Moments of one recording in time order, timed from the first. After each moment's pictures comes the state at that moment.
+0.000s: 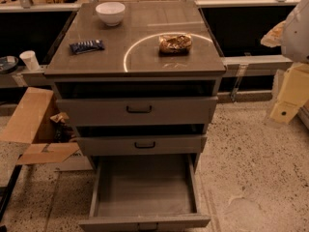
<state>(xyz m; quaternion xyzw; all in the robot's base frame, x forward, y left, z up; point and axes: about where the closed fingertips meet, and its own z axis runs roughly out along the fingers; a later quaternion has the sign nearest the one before) 0.438 -0.217 0.976 -0.60 0.78 -0.03 0.16</state>
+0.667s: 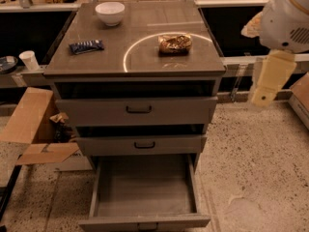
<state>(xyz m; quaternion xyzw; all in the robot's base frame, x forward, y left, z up) 0.469 -0.197 0.980 -0.63 0.76 -0.03 0.17</state>
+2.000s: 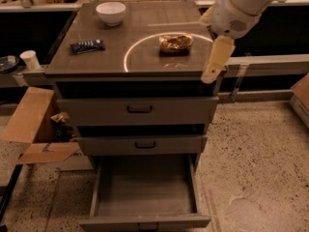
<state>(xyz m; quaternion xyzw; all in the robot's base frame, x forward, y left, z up) 0.595 -0.136 0.944 -0.66 0.71 0.01 0.23</state>
